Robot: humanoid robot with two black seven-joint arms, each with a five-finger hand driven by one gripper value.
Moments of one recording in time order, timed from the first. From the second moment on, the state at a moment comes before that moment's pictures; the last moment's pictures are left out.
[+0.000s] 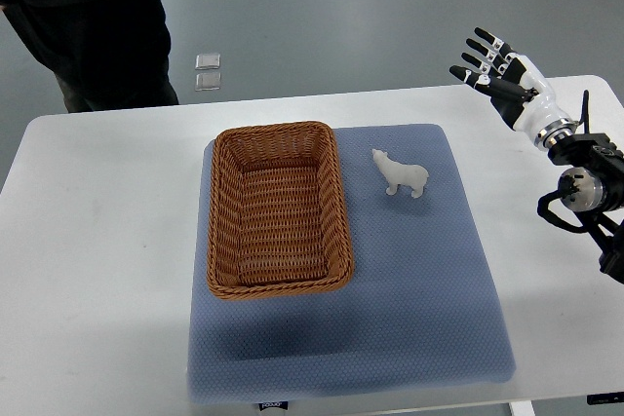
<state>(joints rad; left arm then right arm) 0.01 0.00 -0.16 -0.15 0.04 -0.01 0.06 0.65 -0.30 0.92 0.72 -0.46 0.20 0.33</state>
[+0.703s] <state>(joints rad) 0.01 0.00 -0.16 -0.15 0.04 -0.01 0.06 0.66 -0.31 0.92 0.72 -0.46 0.20 0.33</state>
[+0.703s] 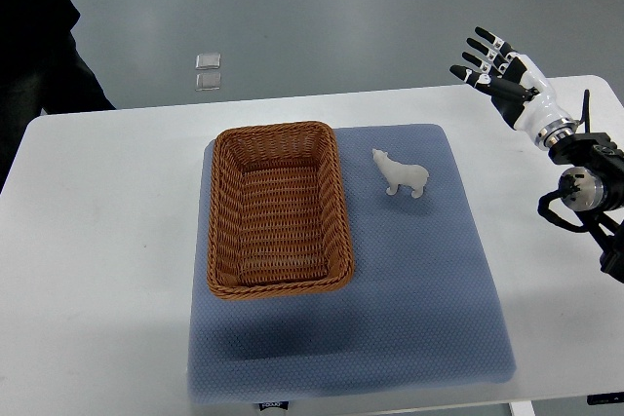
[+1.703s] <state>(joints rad) 0.01 0.00 -0.16 -0.15 0.04 -0.01 0.06 0.67 -0.31 0.91 0.73 -0.47 0.20 0.33</state>
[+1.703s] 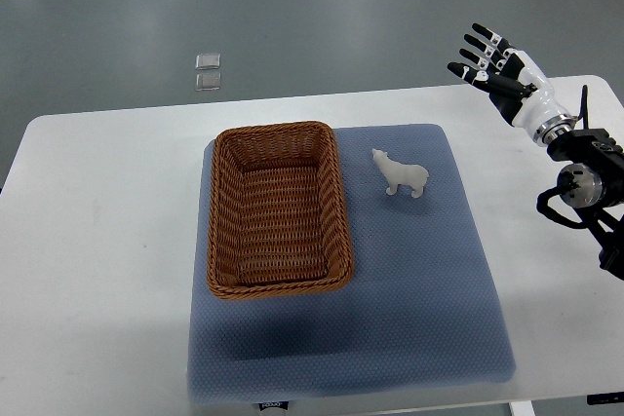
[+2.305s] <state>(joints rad) 0.01 0.00 -0.16 -0.15 0.04 -0.01 0.06 0.72 -0.39 0.79 0.80 -0.82 0.27 0.32</state>
